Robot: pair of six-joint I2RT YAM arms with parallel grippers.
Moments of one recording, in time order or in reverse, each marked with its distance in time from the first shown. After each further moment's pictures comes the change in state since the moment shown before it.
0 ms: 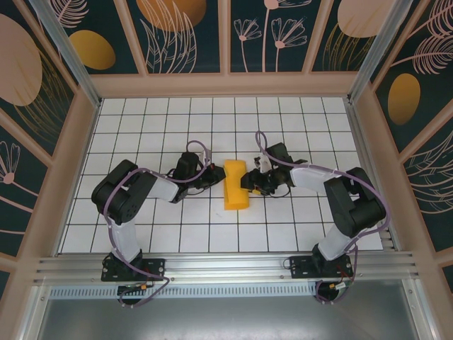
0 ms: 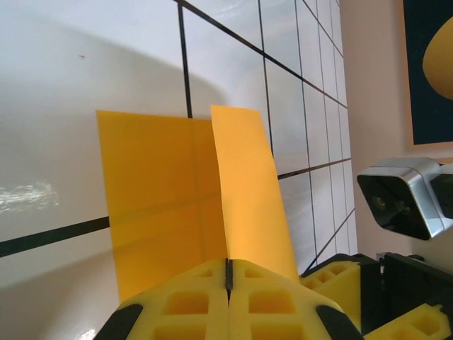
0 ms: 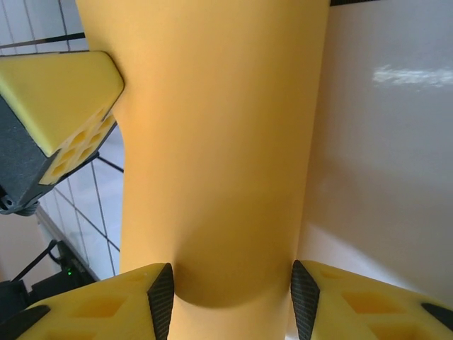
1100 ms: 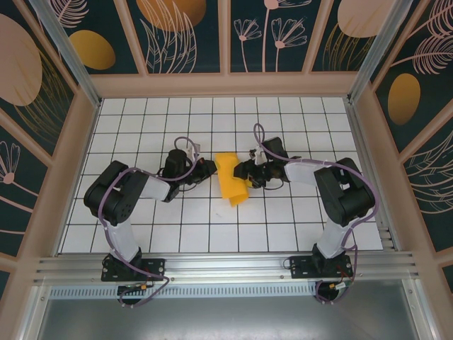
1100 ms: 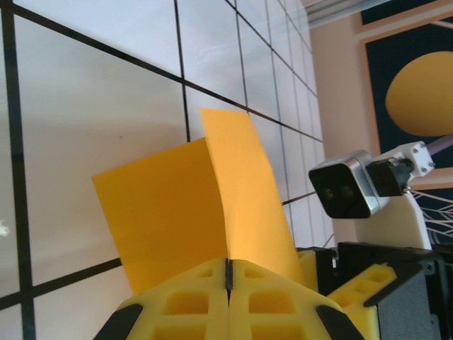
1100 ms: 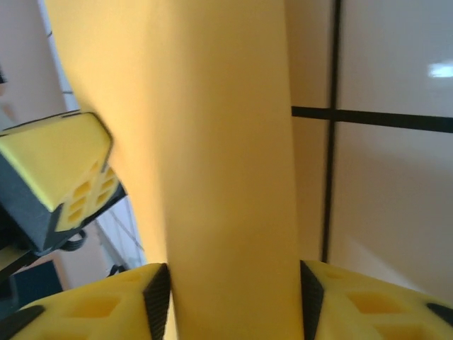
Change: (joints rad) left arm 0.096 -0.045 -0.042 0.074 0.042 0.002; right arm -0.003 0.124 0.067 0.188 -0.088 0.162
